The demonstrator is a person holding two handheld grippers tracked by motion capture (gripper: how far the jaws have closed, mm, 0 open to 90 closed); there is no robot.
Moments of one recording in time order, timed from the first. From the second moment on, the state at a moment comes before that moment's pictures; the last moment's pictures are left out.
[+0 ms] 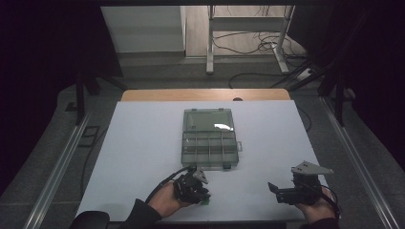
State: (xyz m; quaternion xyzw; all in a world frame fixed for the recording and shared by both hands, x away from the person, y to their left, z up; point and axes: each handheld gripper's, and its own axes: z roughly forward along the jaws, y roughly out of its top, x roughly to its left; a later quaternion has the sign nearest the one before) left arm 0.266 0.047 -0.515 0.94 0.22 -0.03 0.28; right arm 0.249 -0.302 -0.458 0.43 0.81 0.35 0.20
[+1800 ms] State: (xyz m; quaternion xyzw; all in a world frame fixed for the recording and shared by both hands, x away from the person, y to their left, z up) left arm 0.310 0.091 -0.463 0.89 0.32 0.03 0.32; right arm 0.249 -0.306 -0.457 0.44 0.80 0.35 0.20
